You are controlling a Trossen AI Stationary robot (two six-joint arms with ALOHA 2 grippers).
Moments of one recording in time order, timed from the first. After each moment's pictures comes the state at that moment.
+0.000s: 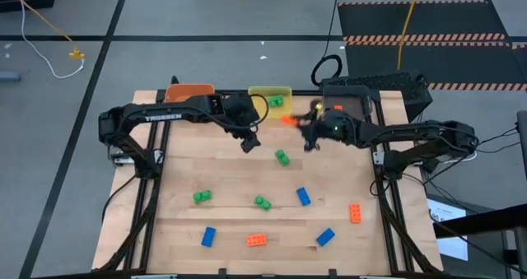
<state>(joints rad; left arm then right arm) 0.29 1.60 1.33 -0.66 0.29 -0.34 -0.27 1.25 0.59 0.34 0.21 -0.76</state>
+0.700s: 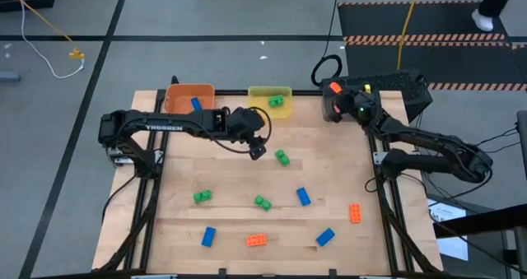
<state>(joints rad) 0.12 1.61 1.33 -0.54 -0.19 -0.27 -0.73 0.97 0.38 0.26 0.45 -0.52</state>
